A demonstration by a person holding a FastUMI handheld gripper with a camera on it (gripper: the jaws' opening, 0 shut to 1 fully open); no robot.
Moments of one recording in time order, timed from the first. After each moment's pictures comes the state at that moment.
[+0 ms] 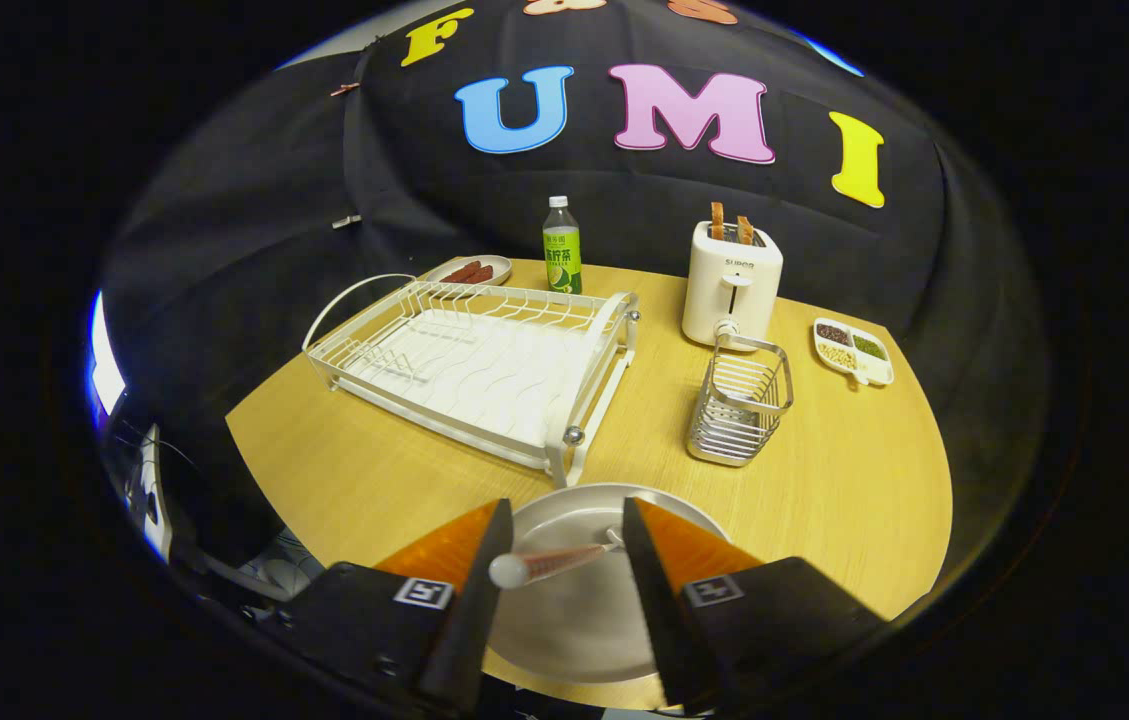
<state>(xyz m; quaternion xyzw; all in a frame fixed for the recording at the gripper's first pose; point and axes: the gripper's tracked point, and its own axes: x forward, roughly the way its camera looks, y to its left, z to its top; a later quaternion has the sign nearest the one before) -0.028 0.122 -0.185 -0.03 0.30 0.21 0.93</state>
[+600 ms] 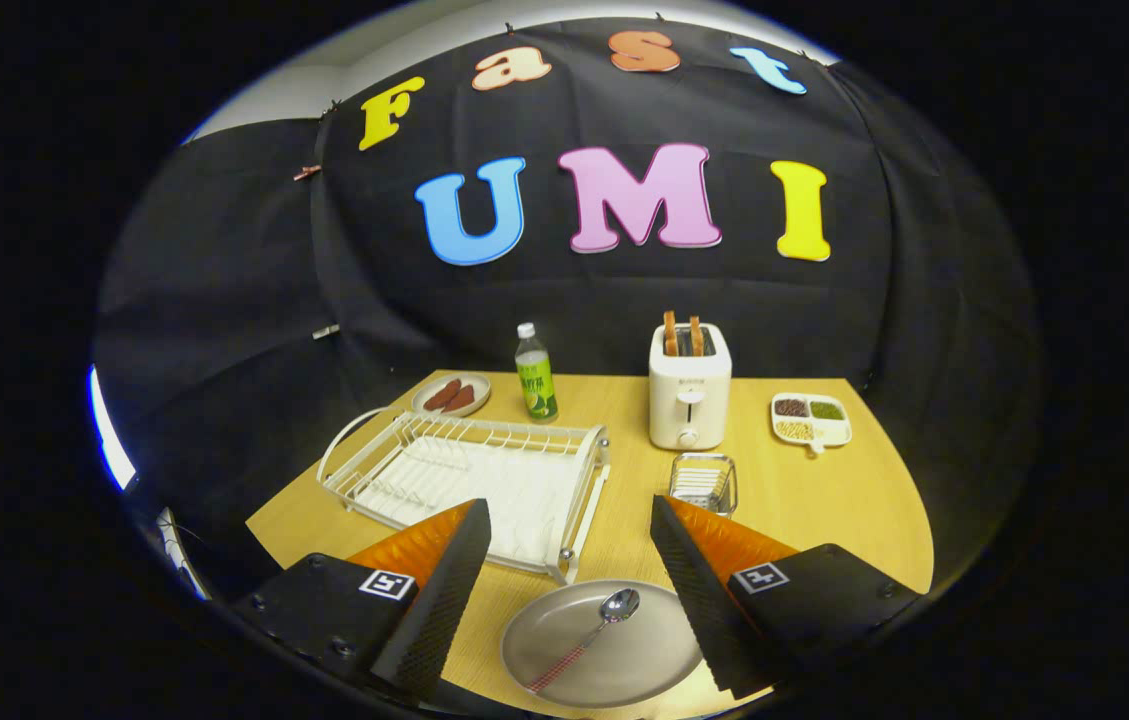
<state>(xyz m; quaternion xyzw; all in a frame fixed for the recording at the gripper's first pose) -0.004 0.100 -0.038 0.03 0.17 0.14 0.98</state>
